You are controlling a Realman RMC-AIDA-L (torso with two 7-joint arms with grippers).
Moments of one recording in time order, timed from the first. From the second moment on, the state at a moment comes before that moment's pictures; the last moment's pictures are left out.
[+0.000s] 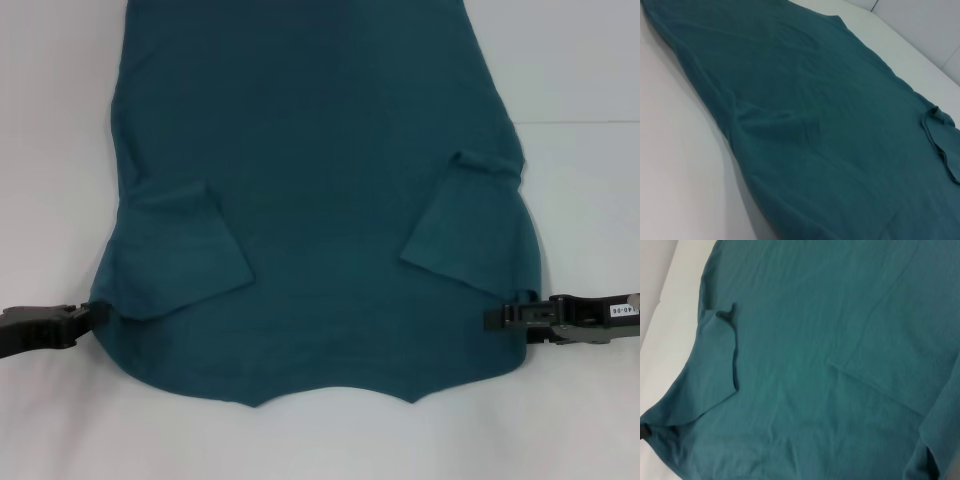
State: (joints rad) left arm -0.42 -2.13 0.36 0.83 2.32 1.40 -1.77; right arm 0.58 1.99 -0.75 -0.62 -2.26 -1.40 2.36
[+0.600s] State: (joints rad) left arm -0.42 -2.13 0.36 0.83 2.31 1.40 -1.77; right arm 0.57 2.00 -0.65 -0.57 -2.24 -1.36 2.32
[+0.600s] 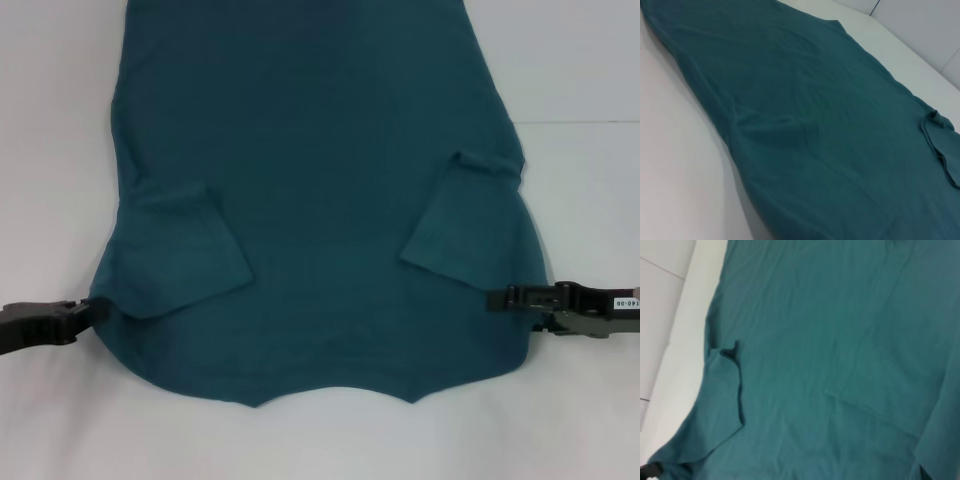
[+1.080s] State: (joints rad) left arm -0.42 -2.13 0.36 0.82 2.31 1.39 -1.77; right arm 0.53 1.99 -0.57 -0.53 -2.18 -1.40 2.25
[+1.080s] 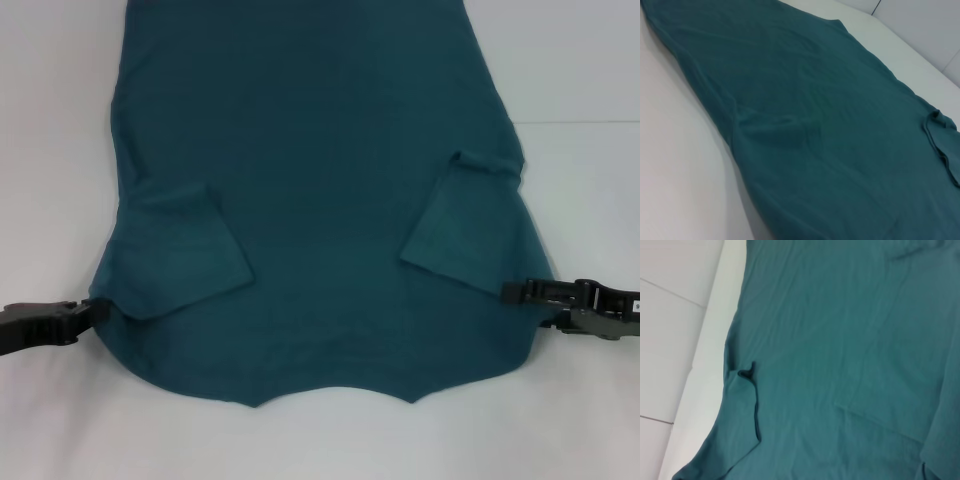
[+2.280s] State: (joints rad) left arm -0.43 -2.13 0.36 0.82 2.31 1.39 -1.77; right arm 0.48 2.00 -0.55 -0.53 -2.18 -1.35 2.18
